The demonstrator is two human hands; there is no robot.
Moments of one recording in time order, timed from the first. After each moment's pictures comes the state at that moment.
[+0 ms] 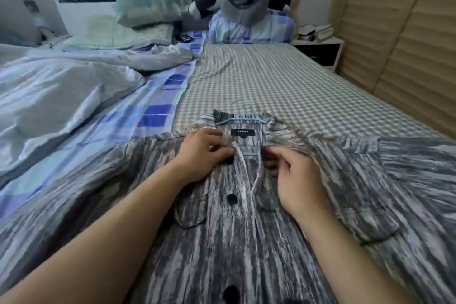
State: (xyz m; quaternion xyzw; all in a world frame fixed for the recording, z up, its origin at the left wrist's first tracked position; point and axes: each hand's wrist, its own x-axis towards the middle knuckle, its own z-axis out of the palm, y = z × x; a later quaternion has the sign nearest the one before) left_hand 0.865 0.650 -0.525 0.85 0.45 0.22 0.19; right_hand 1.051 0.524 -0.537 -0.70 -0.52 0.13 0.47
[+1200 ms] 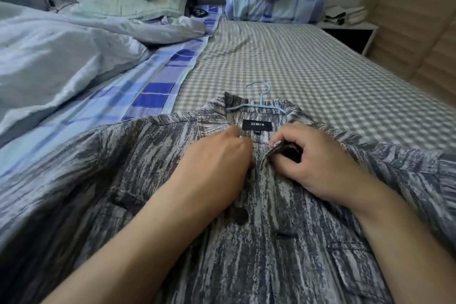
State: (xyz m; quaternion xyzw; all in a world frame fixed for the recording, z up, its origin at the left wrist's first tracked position) left_hand 0.892 0.598 -0.511 0.88 0.45 0.15 -0.04; right_hand 1.087 0.572 -0.515 -0.55 -0.74 0.19 0.32
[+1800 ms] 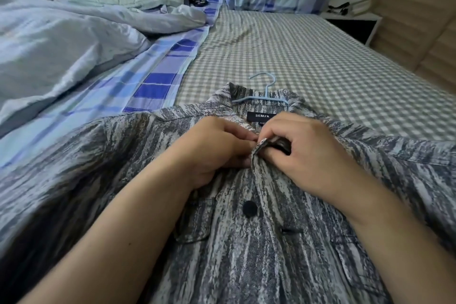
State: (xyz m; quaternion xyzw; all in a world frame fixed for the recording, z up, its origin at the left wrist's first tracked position) left_hand 0.884 0.617 -0.510 0.53 0.48 0.30 0.63; right_hand 1.059 0.571 -0.514 -0.55 -0.77 0.10 0.31
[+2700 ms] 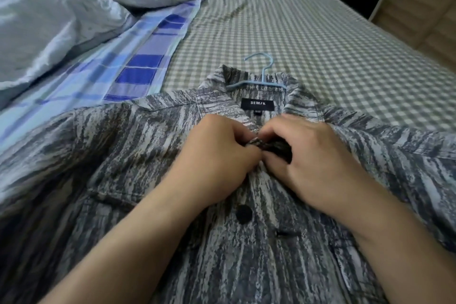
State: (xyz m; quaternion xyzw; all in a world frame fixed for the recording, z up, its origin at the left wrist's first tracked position) left_hand 0.896 0.590 -0.503 0.72 0.54 0.25 0.36; right_hand 1.065 0.558 -0.522 -0.56 -0.77 0.11 0.29
